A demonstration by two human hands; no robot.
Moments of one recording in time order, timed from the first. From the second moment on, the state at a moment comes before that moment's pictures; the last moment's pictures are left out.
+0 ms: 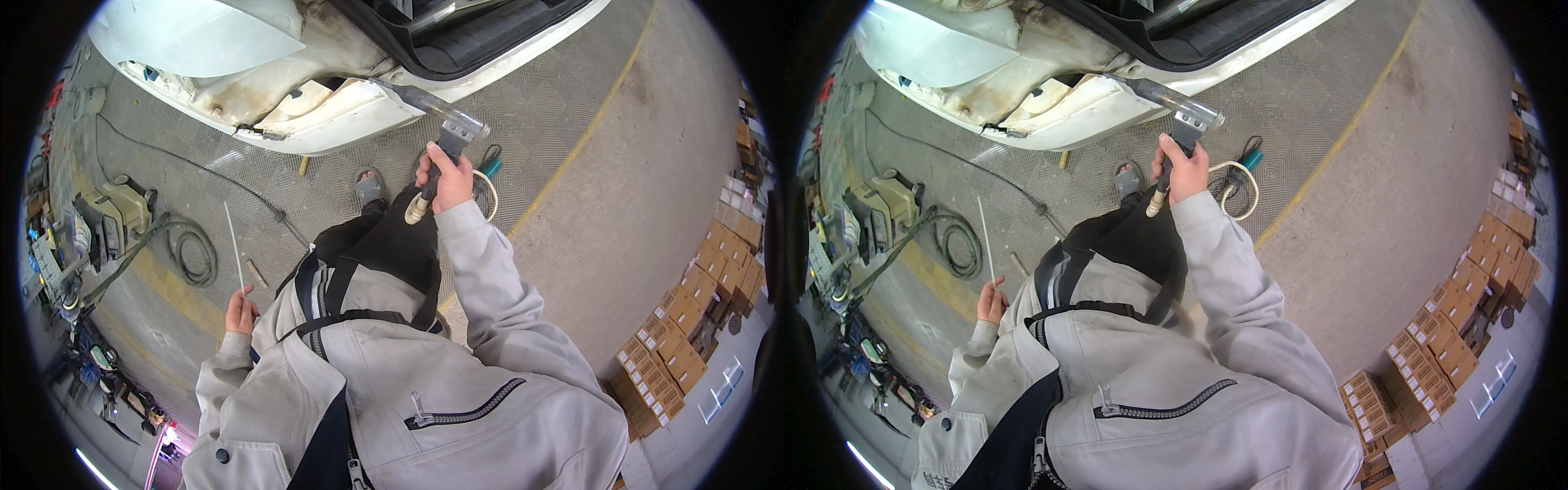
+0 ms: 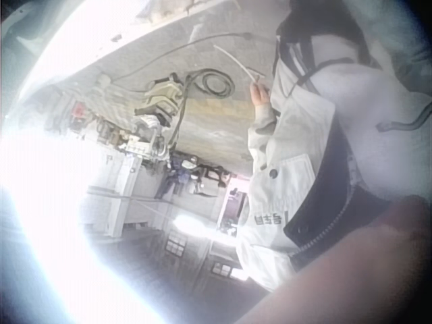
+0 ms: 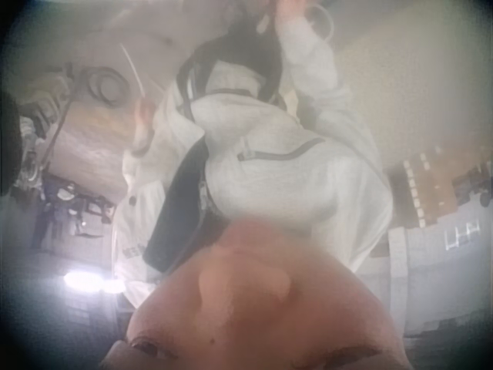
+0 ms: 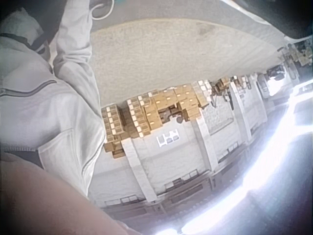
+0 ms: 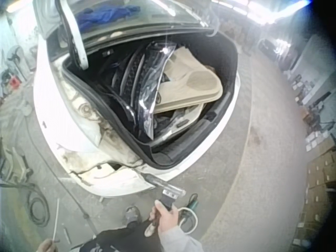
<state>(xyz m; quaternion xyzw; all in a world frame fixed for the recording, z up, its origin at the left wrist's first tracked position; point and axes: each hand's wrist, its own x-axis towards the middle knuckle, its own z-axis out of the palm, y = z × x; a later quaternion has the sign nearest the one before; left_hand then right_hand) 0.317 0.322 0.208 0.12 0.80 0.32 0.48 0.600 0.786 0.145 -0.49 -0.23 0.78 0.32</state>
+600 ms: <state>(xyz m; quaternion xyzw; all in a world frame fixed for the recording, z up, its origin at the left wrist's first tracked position) 0.312 0.306 0.190 0.12 0.80 0.34 0.48 0.598 0.787 0.153 -0.51 -0.19 0.78 0.30</state>
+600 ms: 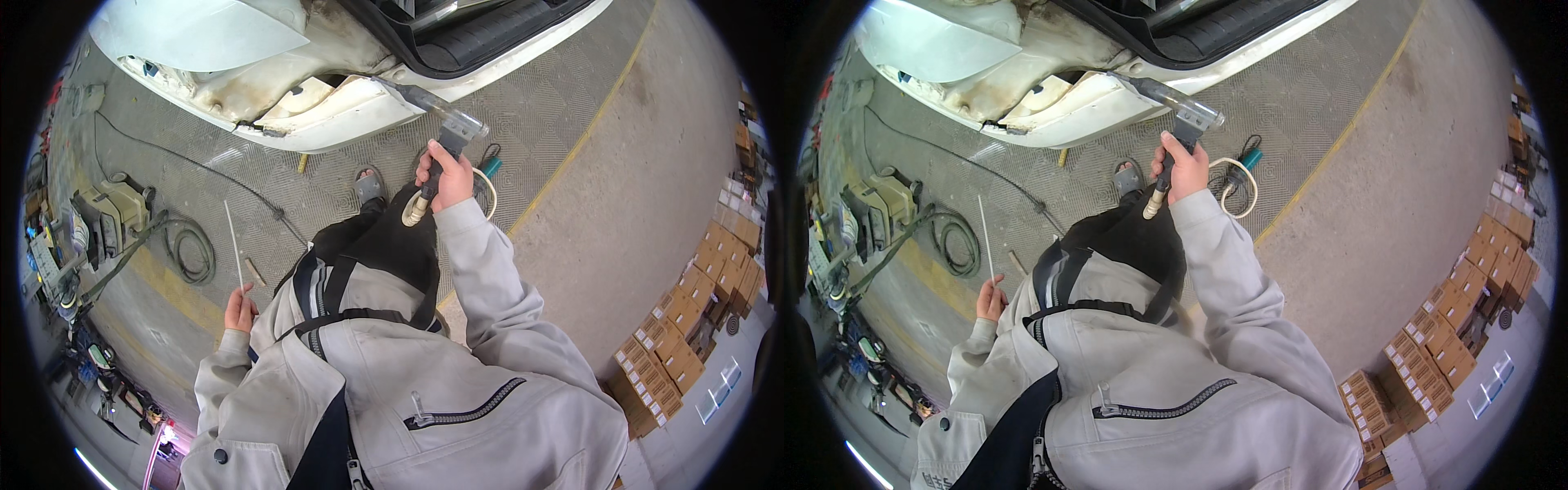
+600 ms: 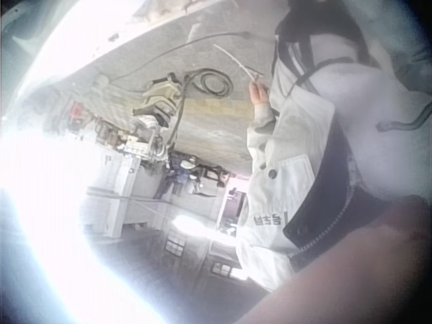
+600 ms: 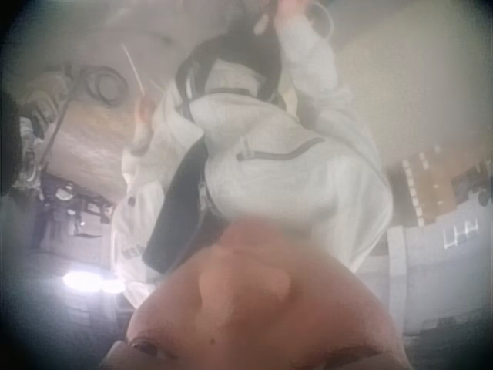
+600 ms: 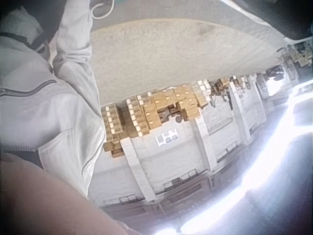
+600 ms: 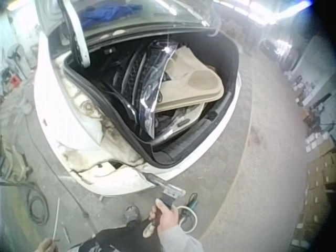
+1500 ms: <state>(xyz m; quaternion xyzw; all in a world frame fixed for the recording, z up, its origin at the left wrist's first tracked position) 0.313 0.317 0.187 0.17 0.80 0.35 0.46 0.593 0.760 0.160 -0.54 -0.26 0.71 0.36</state>
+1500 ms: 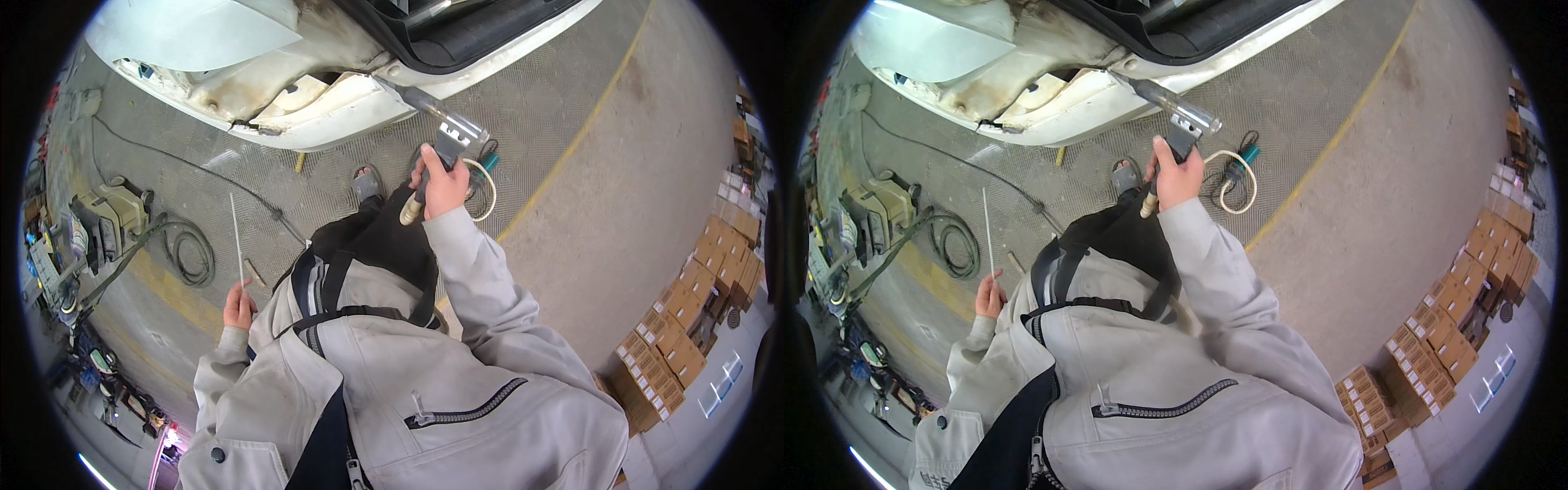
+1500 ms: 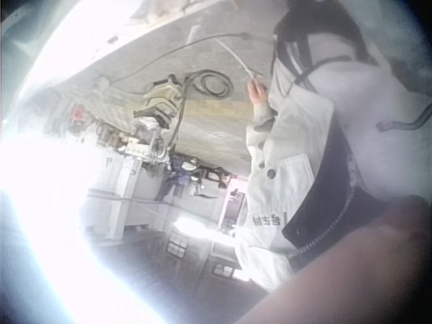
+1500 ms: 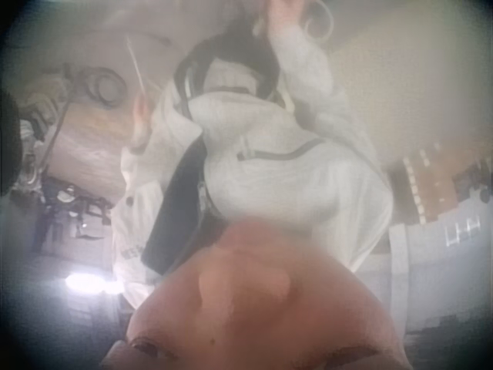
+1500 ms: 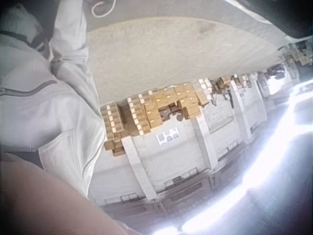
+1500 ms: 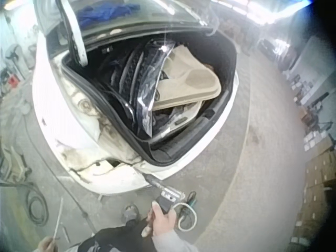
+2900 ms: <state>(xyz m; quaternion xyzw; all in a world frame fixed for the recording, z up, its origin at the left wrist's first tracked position) 0.307 0.312 0.178 0.13 0.80 0.35 0.48 0.592 0.768 0.145 -0.49 -0.20 0.77 0.34</state>
